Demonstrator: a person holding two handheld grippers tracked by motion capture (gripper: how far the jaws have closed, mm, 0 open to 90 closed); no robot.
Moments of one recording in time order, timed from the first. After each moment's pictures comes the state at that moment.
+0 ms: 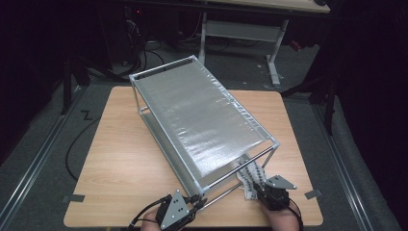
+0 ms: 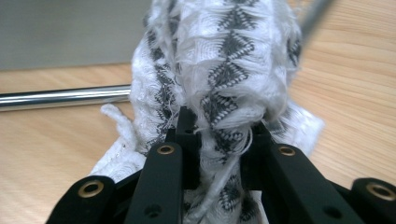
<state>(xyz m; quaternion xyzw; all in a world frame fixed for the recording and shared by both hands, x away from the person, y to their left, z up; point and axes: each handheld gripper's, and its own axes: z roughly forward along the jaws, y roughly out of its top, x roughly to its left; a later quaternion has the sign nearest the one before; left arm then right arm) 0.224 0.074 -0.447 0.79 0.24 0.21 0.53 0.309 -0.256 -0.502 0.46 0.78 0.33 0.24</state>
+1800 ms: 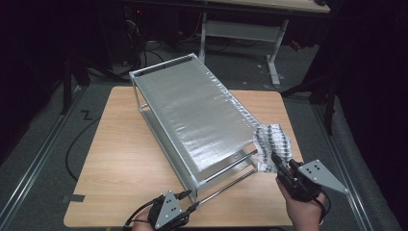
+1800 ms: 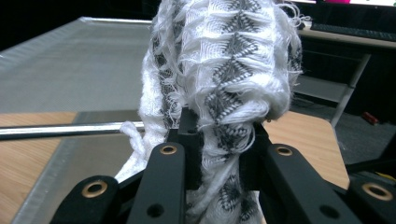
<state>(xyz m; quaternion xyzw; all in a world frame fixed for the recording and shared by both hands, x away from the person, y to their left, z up) 0.225 0.094 -0.464 0.79 0.26 0.22 0.51 0.284 -0.259 -0.361 0.40 0.67 0.51 0.36</state>
